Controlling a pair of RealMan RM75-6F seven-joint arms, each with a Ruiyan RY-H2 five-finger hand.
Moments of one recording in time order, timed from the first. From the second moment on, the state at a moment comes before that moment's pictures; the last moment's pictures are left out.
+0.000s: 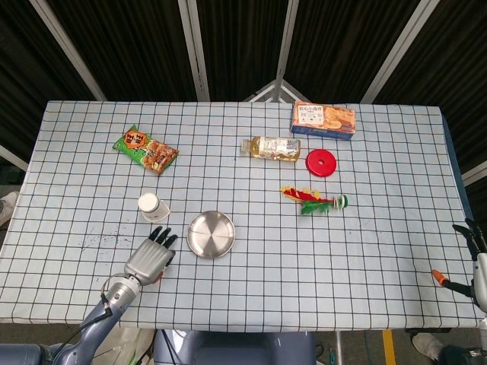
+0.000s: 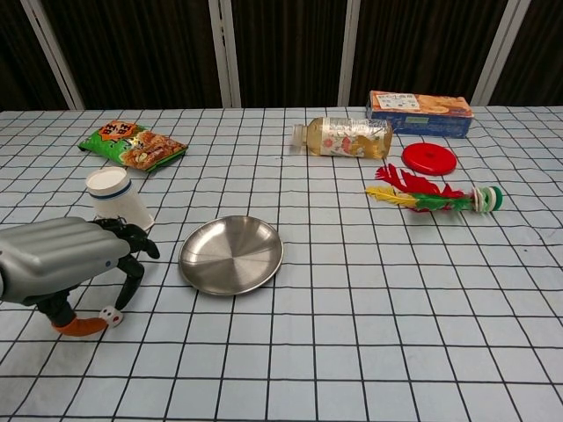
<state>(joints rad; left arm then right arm) -0.59 -1.48 0.02 -1.79 1.04 1.03 0.89 0.02 -1.06 0.12 -1.65 -1.37 1.48 0.12</state>
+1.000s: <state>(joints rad) -0.77 -1.61 -0.15 -1.68 1.01 1.02 0.87 0.02 -1.07 0.13 -1.65 -1.34 1.46 0.11</state>
